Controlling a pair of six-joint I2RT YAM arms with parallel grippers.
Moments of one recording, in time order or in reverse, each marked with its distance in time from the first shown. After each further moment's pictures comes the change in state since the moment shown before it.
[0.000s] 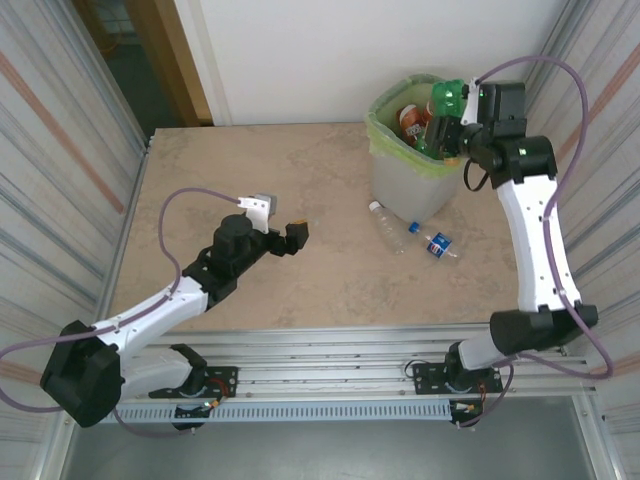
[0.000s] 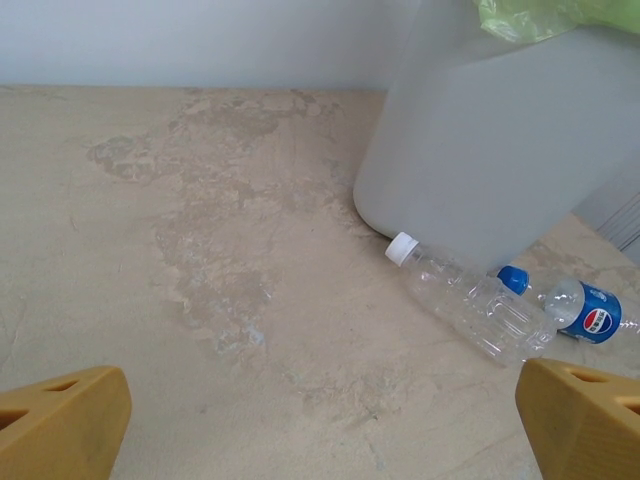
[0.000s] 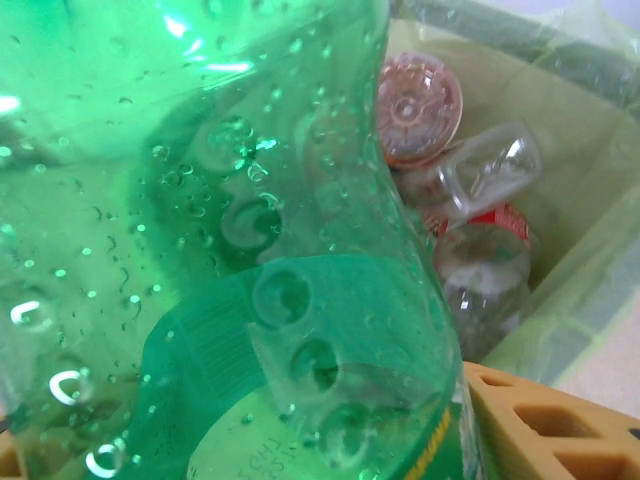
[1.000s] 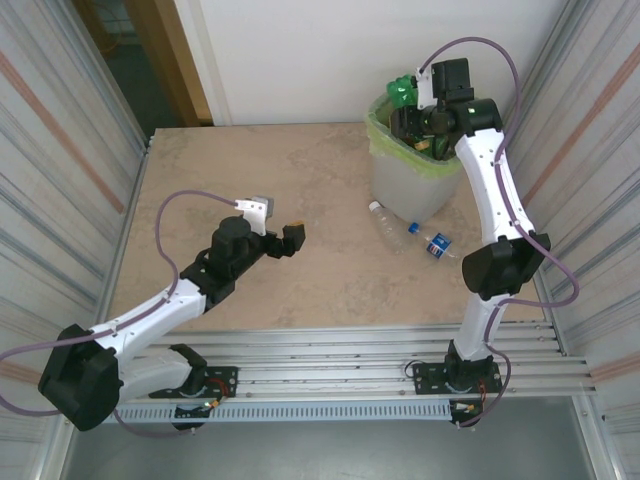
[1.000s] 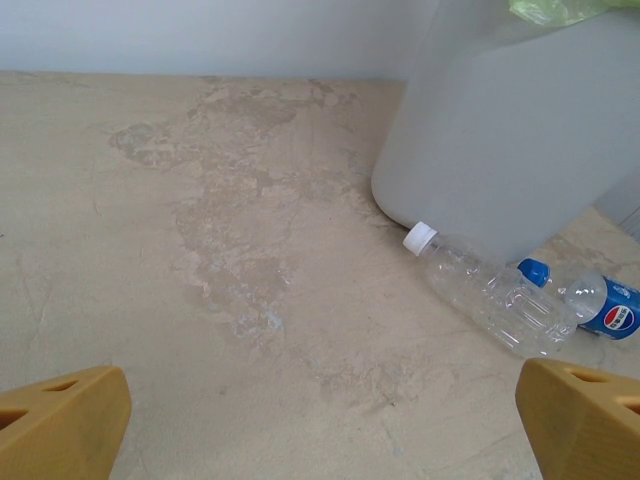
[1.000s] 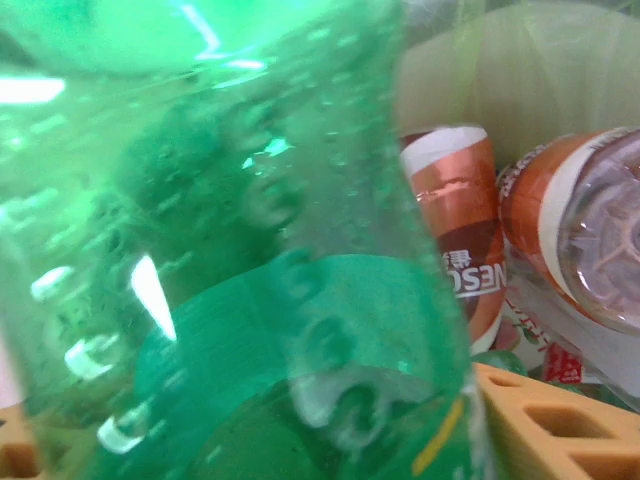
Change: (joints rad) left arm 0.006 -0.020 -0.018 -0.026 -0.020 0.000; right arm 0.079 0.380 0.299 -0.050 -0.023 -0.179
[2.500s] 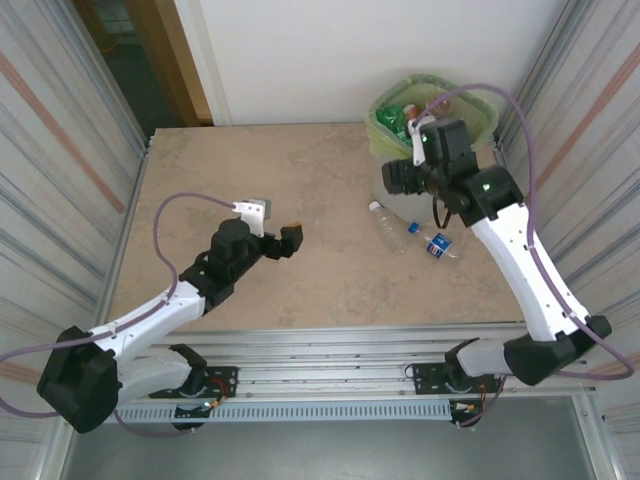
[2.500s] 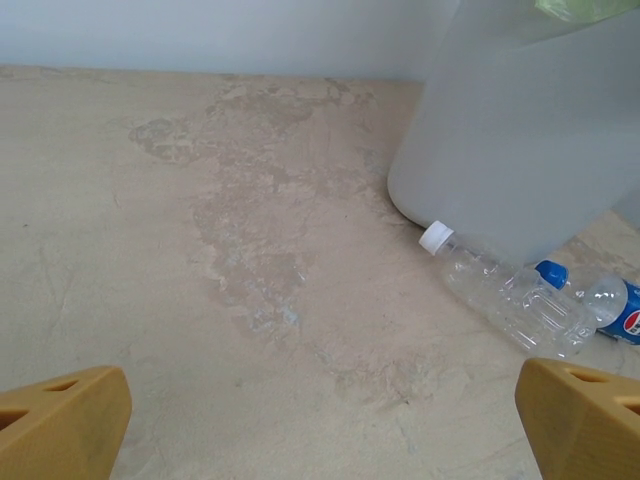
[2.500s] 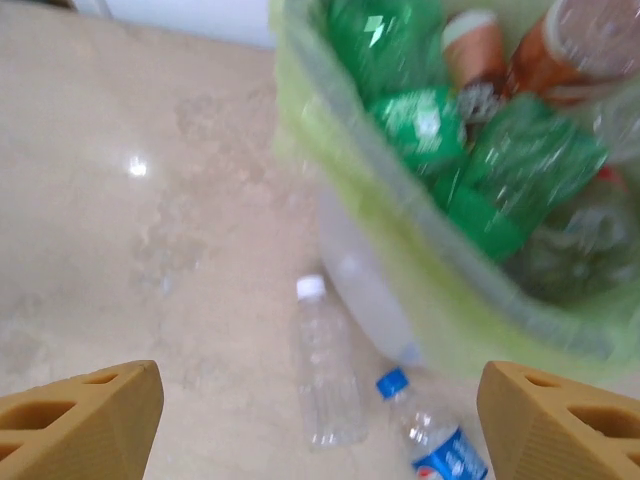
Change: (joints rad) left arm 0.000 -0.019 -0.024 -0.001 -0.033 -0.008; right arm 0.292 -0.570 -0.577 0.045 0.296 0.086
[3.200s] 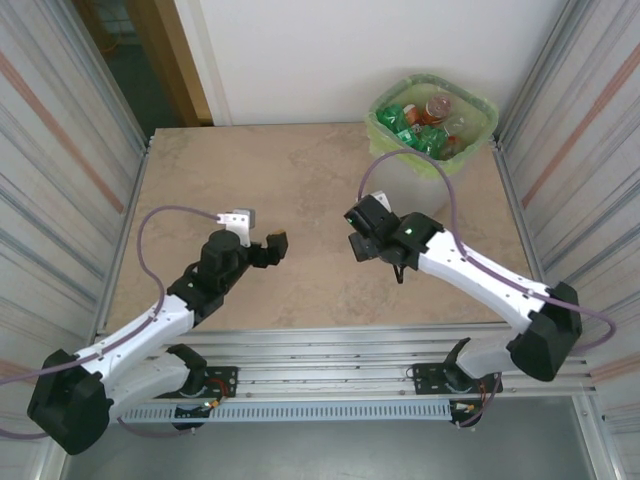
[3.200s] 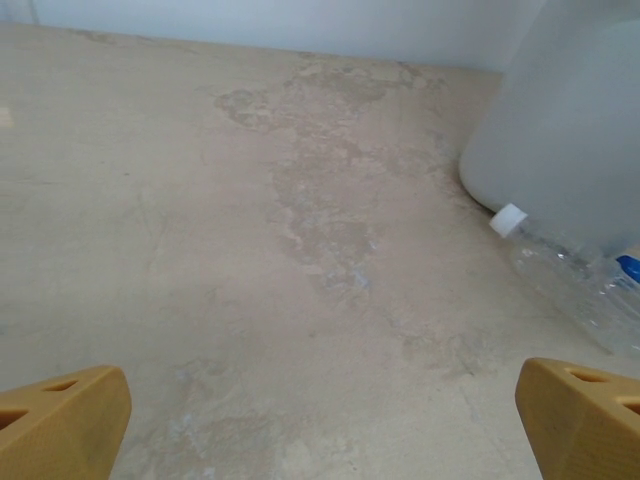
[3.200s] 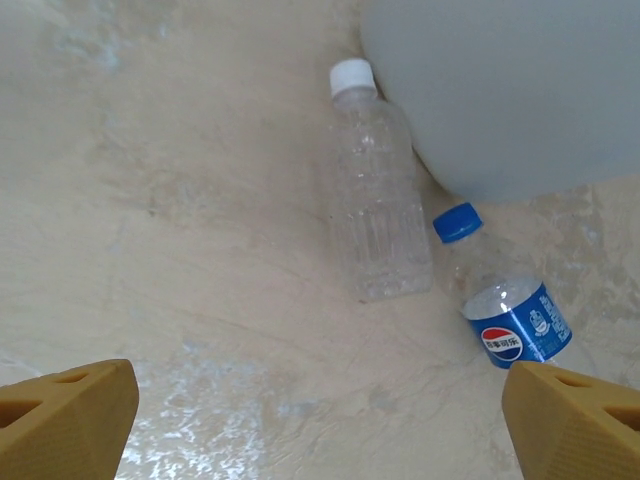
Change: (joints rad) left arm 0.031 -0.129 -0.080 -0.109 -0.099 -0.030; right arm 0.335 0.060 -0.412 0.047 0.287 0.242
